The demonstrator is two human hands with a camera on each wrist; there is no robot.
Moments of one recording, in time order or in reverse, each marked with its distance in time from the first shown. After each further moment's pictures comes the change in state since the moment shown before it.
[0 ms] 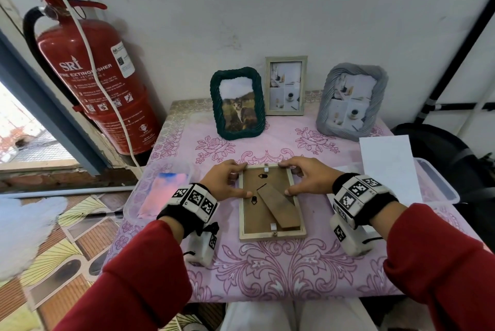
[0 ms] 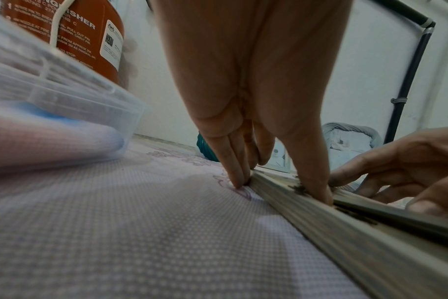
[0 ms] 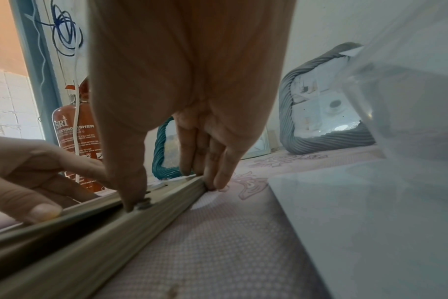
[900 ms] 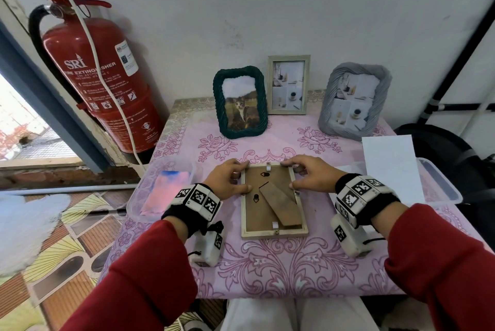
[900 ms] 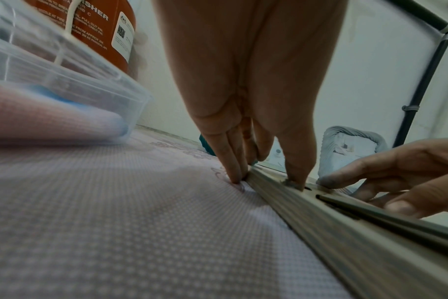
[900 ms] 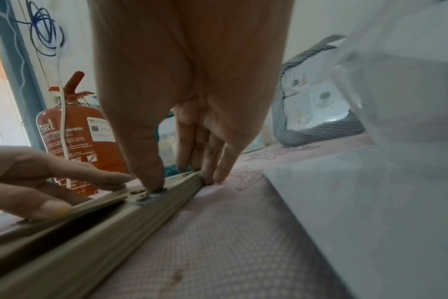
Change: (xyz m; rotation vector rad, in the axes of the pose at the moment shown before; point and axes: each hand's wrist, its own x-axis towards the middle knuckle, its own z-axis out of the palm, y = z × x) left_hand -0.002 0.001 0.004 -0.019 0.009 -0.036; right_hand 0.001 0.003 0.003 0.089 0.041 0.018
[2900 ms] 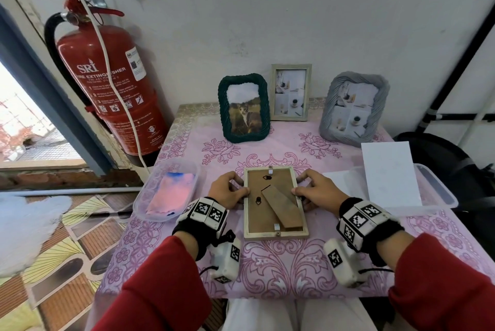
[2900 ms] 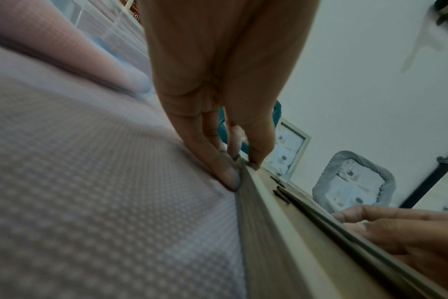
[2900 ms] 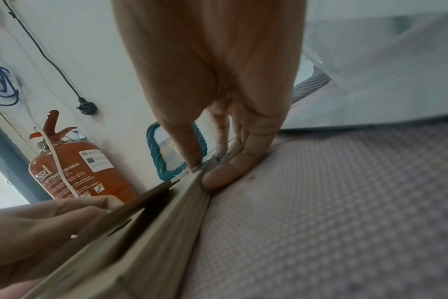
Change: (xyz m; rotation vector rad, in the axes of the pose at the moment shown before) left_hand -0.017 0.000 0.022 -0.506 0.196 -0.309; right_hand -0.029 -0.005 0.027 0.430 0.196 0.231
